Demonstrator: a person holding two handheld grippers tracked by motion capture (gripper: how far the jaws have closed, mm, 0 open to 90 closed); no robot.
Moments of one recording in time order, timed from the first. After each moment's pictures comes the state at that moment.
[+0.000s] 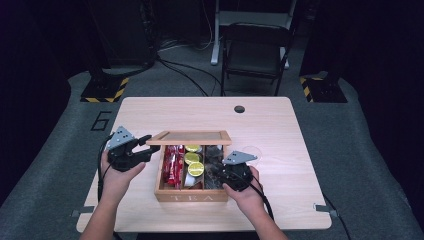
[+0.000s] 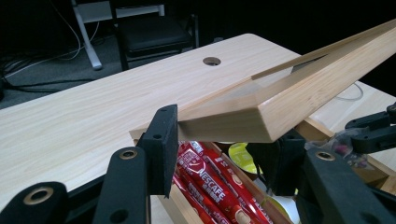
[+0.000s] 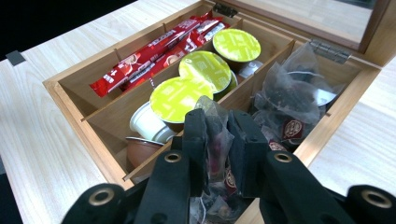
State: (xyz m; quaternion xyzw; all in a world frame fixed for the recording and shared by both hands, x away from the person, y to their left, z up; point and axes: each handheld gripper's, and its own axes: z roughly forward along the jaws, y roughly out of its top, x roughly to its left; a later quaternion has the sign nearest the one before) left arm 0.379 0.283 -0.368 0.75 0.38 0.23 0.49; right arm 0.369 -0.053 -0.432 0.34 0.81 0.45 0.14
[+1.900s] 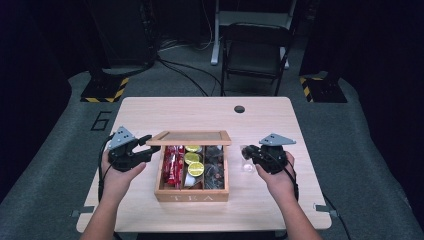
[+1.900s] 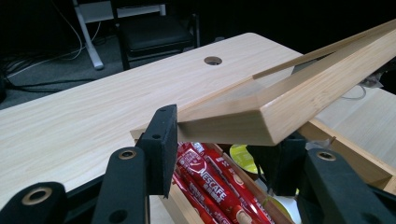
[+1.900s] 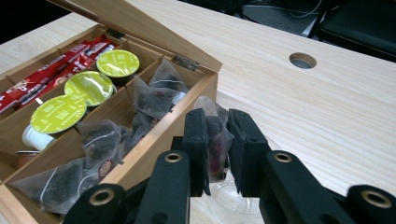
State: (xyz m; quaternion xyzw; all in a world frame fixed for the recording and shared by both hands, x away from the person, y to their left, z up) left arm 0.379 0.281 -0.369 0.75 0.38 0.24 0.49; right arm 0.397 -0.139 -0.399 0.41 0.78 0.42 0.22
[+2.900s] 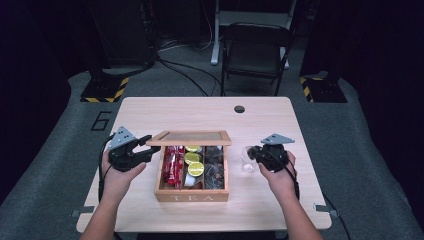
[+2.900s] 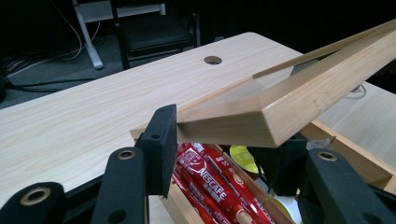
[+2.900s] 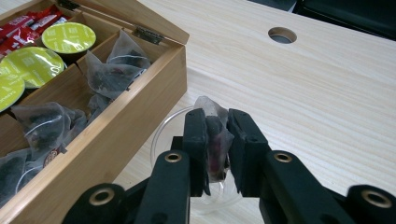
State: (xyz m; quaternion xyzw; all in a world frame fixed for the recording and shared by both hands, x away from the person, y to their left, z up) left arm 0.379 0.281 -0.370 0.75 0.38 0.24 0.49; right arm 0.415 -0.150 -0.423 0.44 0.78 0.39 0.23
